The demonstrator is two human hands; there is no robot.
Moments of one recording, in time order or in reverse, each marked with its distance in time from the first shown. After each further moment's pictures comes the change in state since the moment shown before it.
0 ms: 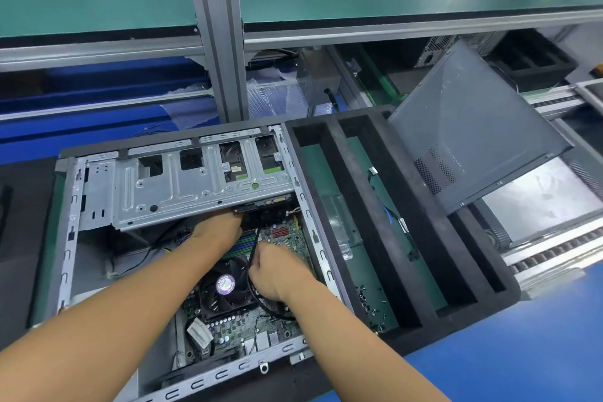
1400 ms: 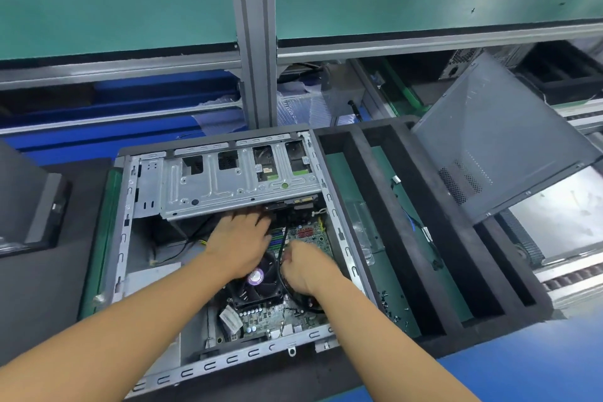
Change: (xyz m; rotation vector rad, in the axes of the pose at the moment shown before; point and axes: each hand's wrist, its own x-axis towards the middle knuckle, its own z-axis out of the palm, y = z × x) left_hand -0.062 -0.016 0.004 0.209 0.306 0.236; right_hand -0.006 0.002 -0.001 -0.044 0.028 0.002
